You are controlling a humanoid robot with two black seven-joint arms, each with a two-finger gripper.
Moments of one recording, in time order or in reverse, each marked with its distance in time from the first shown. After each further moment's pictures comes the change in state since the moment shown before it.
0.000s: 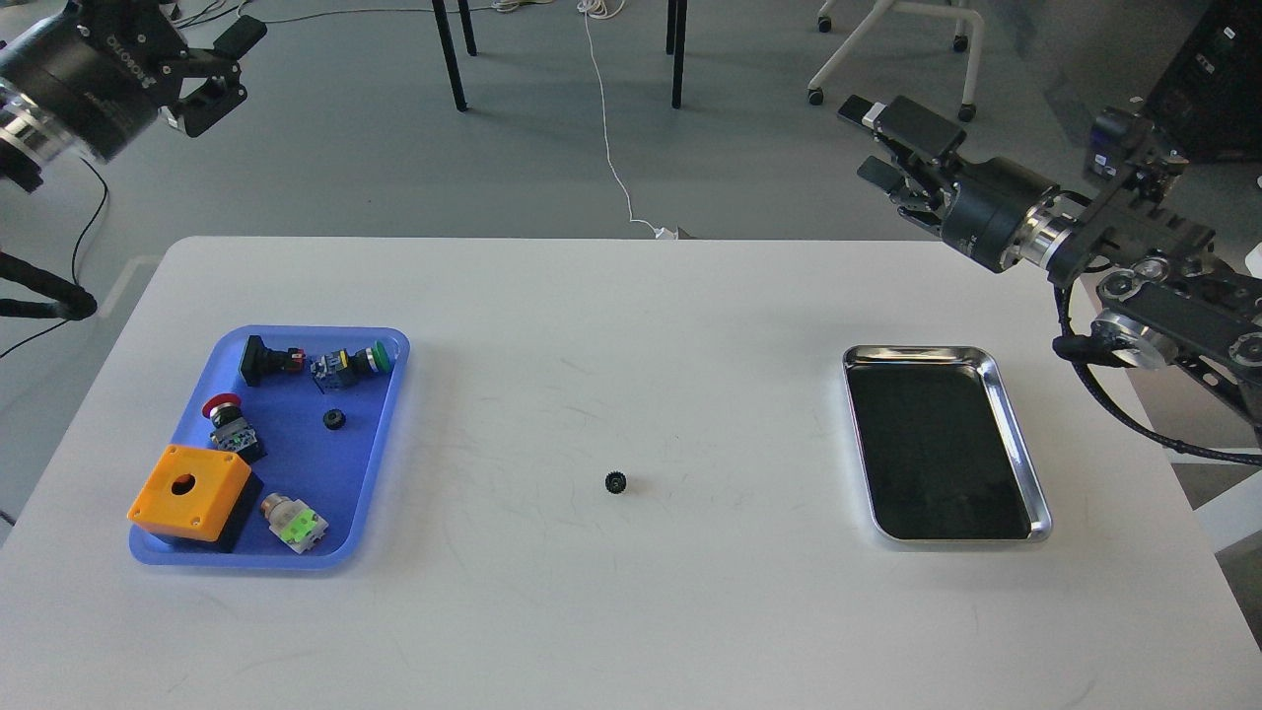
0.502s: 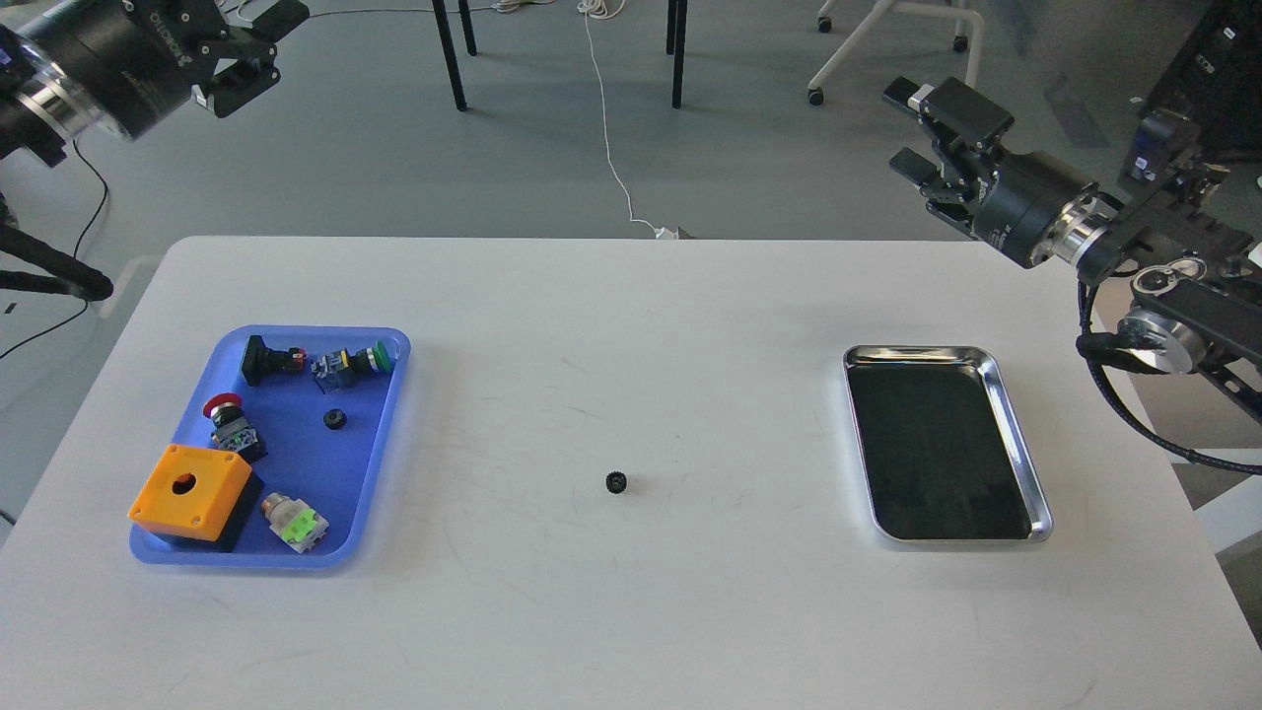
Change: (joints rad) left arm -0.018 -0.001 0.004 -0.025 0.026 0.010 0.018; right arm -0.012 -0.011 0.016 -0.003 0.027 0.009 0.000
